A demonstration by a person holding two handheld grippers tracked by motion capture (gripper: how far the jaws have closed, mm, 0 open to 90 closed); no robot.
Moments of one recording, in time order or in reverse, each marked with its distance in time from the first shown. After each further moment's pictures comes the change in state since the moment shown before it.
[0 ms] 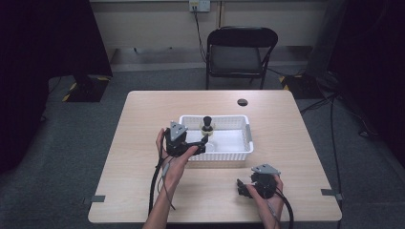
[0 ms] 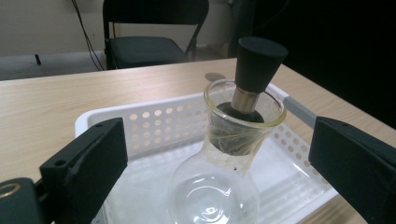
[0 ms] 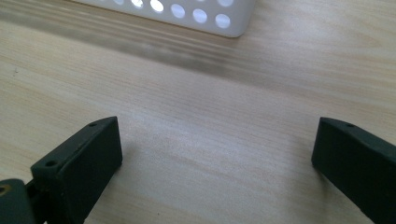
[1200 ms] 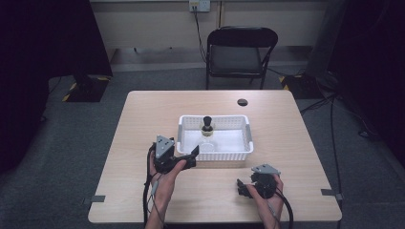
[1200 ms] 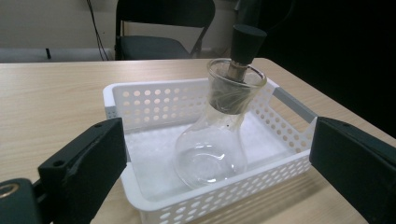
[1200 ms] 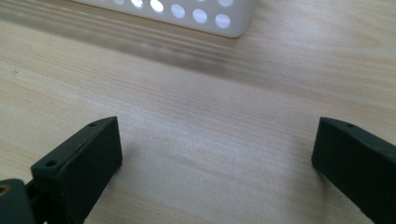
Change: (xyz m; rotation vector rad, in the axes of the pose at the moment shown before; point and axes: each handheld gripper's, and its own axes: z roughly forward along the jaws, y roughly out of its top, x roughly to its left) left arm -0.004 -0.019 -0.054 -0.012 0.019 -0.047; right arm 0.000 0.000 0.000 0.000 0.000 0.000
